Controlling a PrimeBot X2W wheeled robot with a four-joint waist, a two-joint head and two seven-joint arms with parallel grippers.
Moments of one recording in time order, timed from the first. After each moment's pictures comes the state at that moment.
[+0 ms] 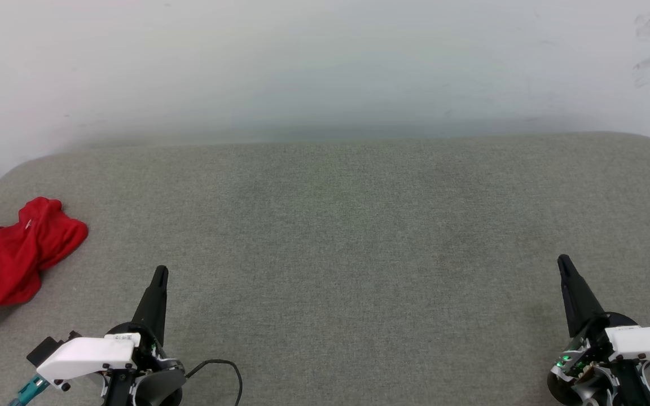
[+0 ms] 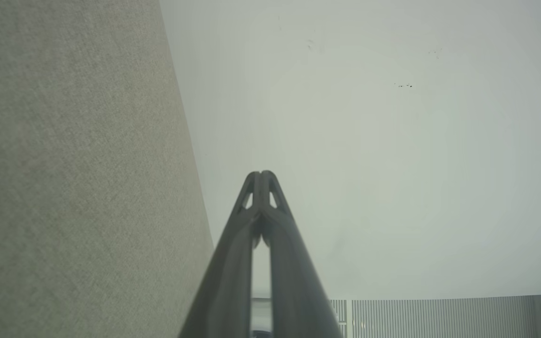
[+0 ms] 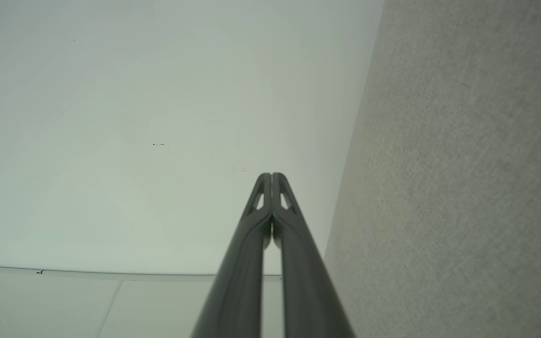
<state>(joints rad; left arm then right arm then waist) -0.11 0.05 0.11 0.25 -1.61 -0.13 0.11 -0.10 -0.05 -0.11 0.25 1.61 0.13 0.12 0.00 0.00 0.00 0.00</state>
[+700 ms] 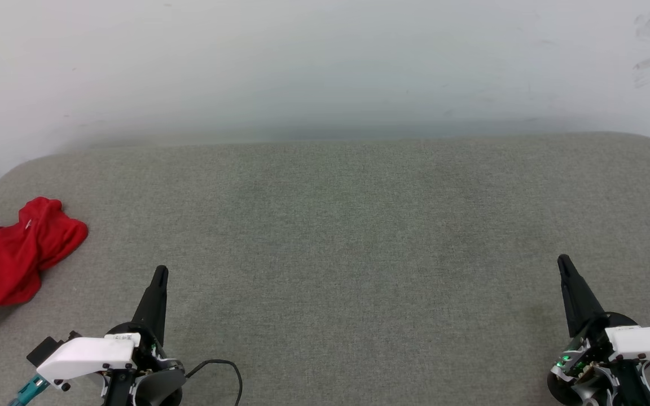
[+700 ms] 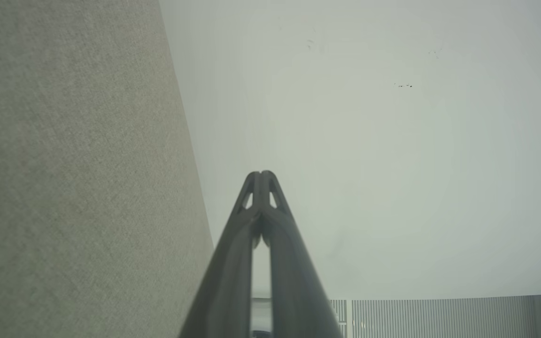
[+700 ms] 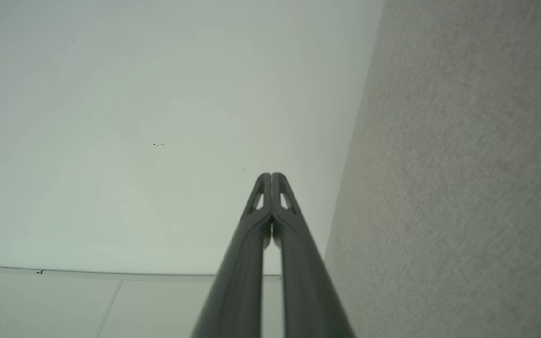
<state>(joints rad) -0.11 0.05 0.11 0.25 -1.61 -0.13 0.11 -0.10 -0.05 -0.11 0.25 1.61 0.13 0.12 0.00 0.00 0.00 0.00</state>
